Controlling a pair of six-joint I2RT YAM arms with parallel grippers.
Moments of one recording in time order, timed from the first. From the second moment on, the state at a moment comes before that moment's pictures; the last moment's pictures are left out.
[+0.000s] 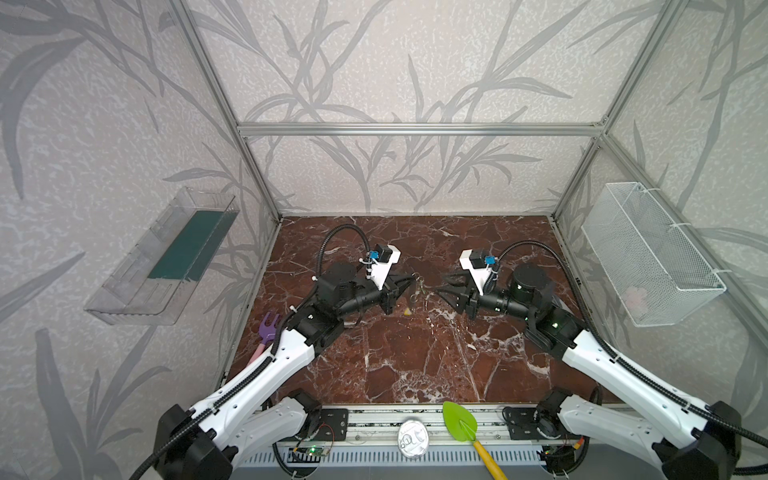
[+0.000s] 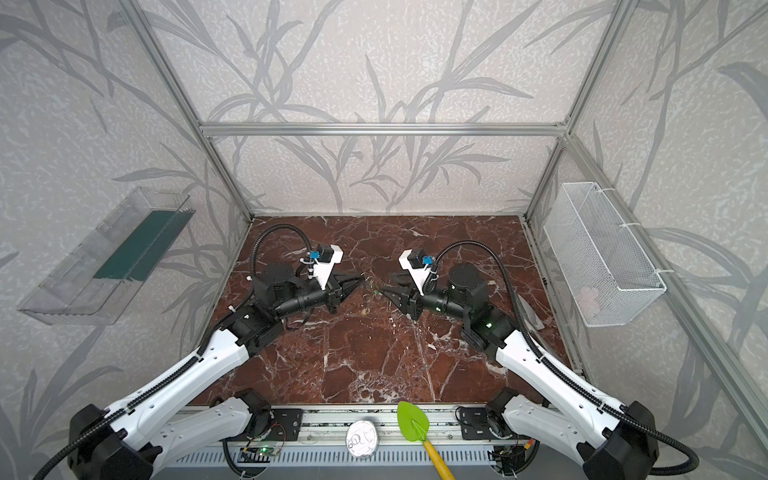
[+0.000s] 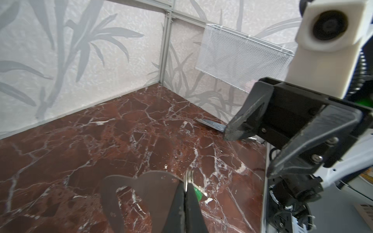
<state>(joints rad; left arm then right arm) -0.58 1.03 0.80 0.06 0.54 -0.18 0.66 1.00 0.82 0.05 -0.50 0.11</state>
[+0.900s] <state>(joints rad) -0.56 1.06 0.73 0.32 0.80 -0.24 0.66 1.07 0.82 0.12 -0.62 0.08</state>
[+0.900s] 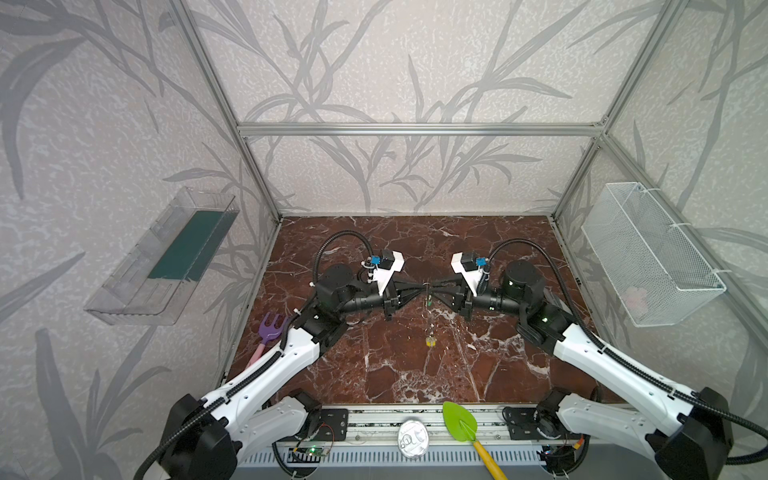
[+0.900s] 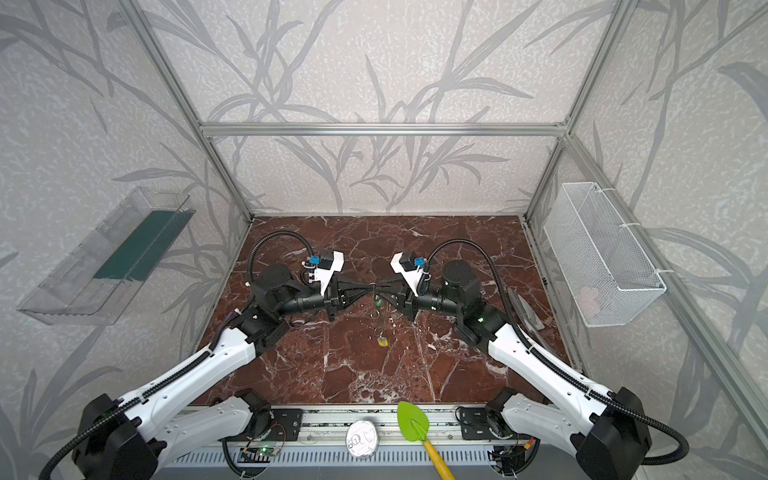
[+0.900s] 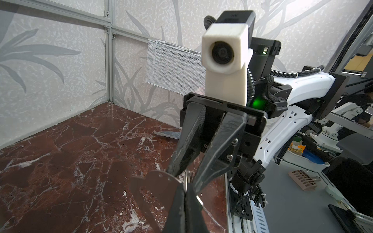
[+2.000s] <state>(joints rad) -0.55 1.10 0.72 0.40 0.80 -0.29 0.65 1.09 0.82 0.15 -0.66 0.10</state>
